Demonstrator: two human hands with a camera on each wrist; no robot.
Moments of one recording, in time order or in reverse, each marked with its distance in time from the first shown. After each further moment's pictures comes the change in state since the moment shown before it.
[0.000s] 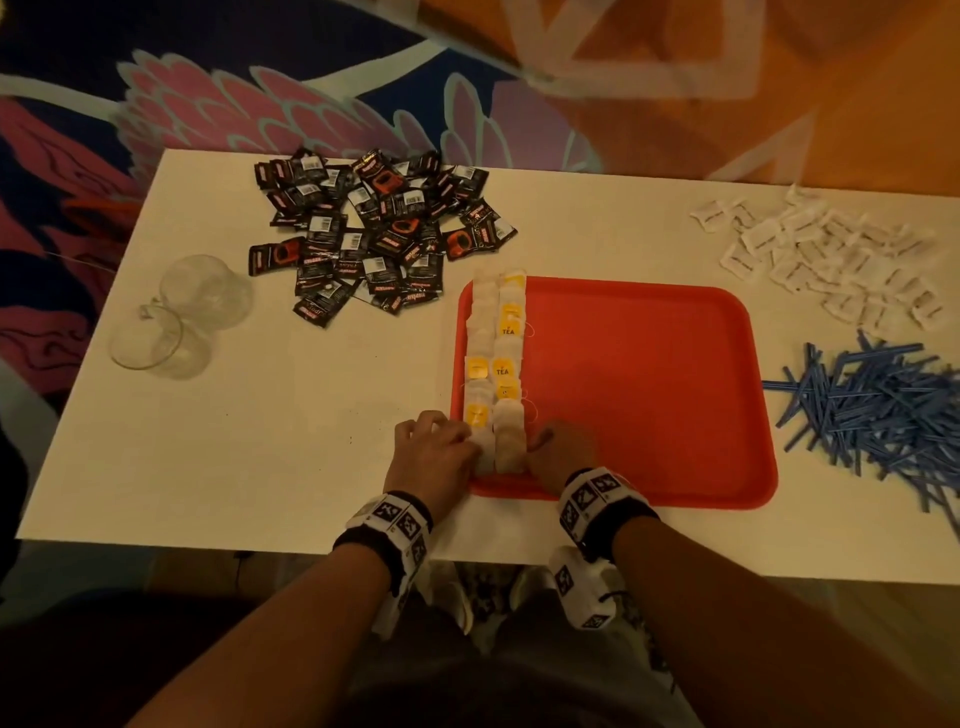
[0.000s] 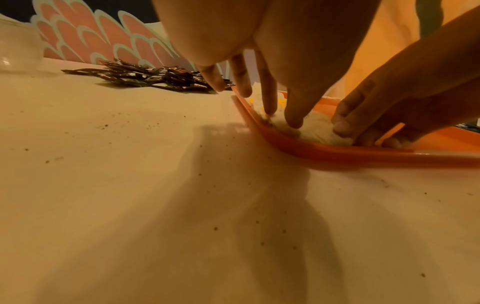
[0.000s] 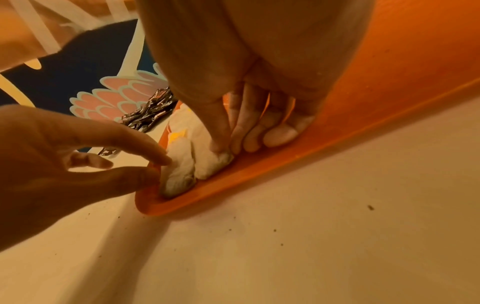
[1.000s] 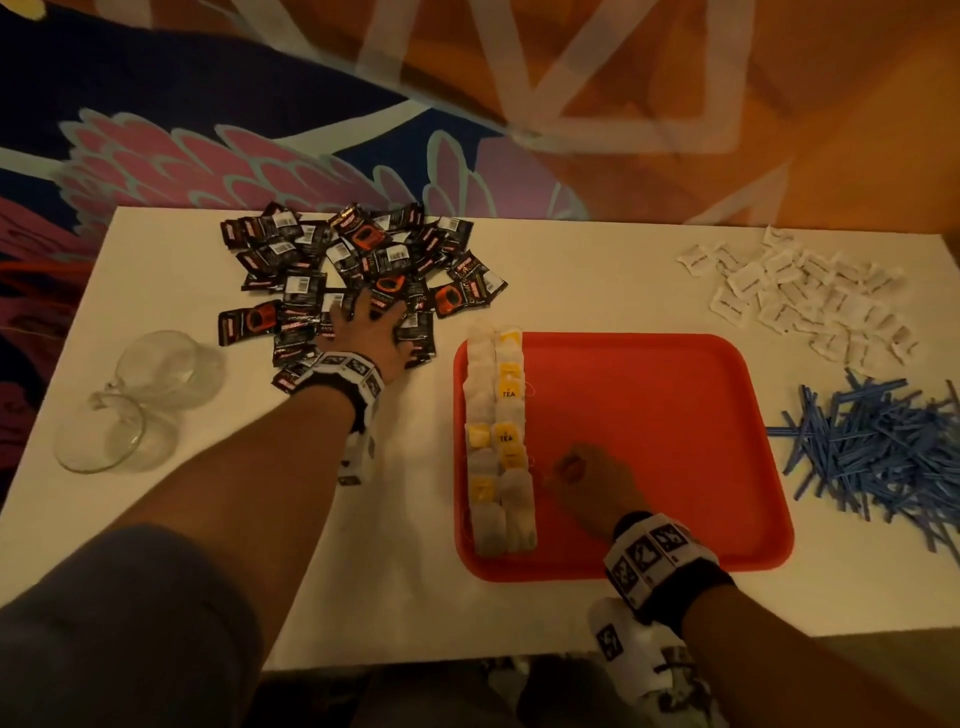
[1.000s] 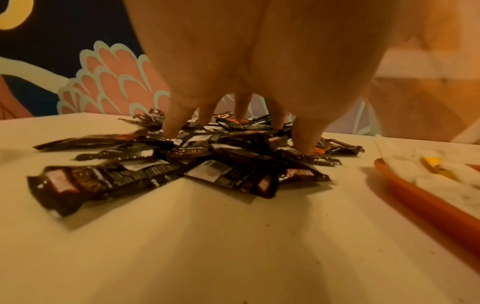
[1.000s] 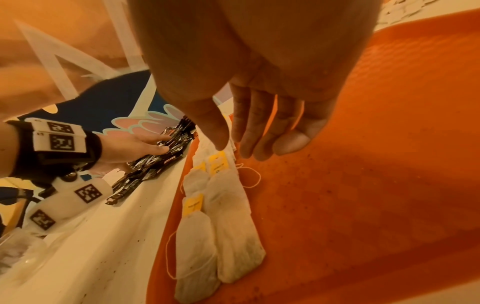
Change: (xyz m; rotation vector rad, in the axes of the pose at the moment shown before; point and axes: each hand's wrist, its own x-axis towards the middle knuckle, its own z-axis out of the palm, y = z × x) left_hand 0.190 -0.124 -0.091 -0.107 -0.178 -0.382; right_hand 0.011 -0.020 -0.050 0.154 0.026 -0.016
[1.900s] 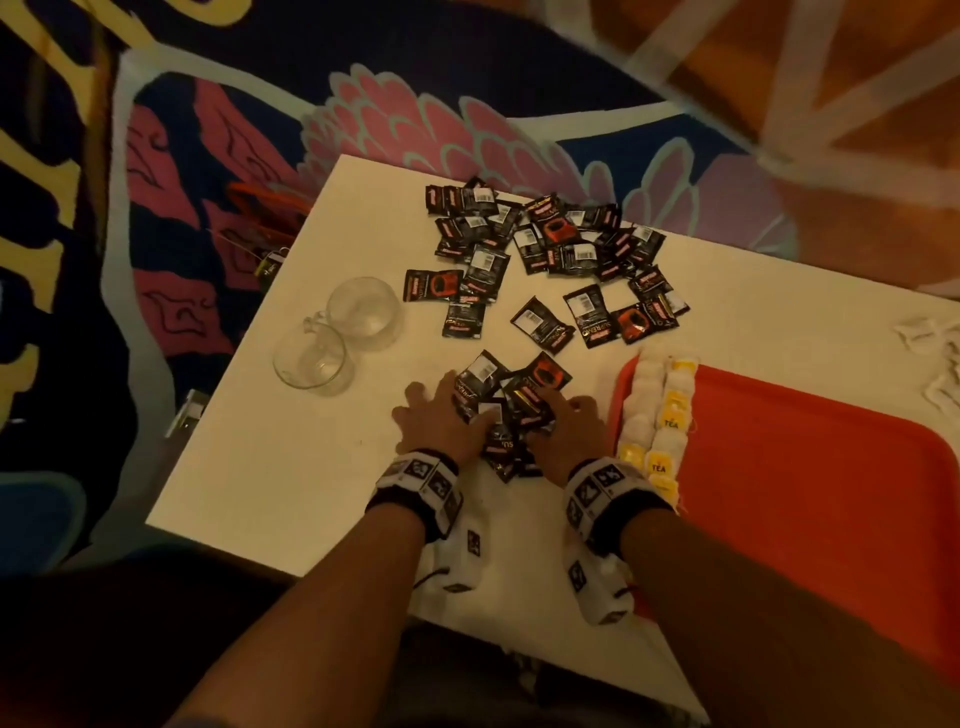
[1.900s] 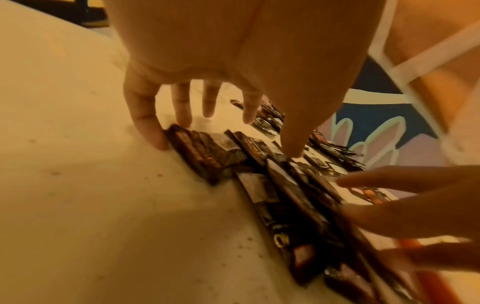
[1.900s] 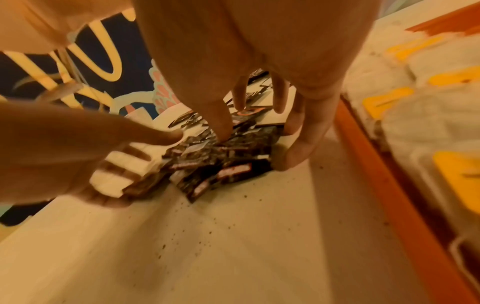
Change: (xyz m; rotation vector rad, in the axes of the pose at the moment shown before) left_hand -0.109 -0.099 0.050 -0.535 0.041 -0.430; right_hand 0.045 -0.152 0.124 -0.275 -0.100 -0.208
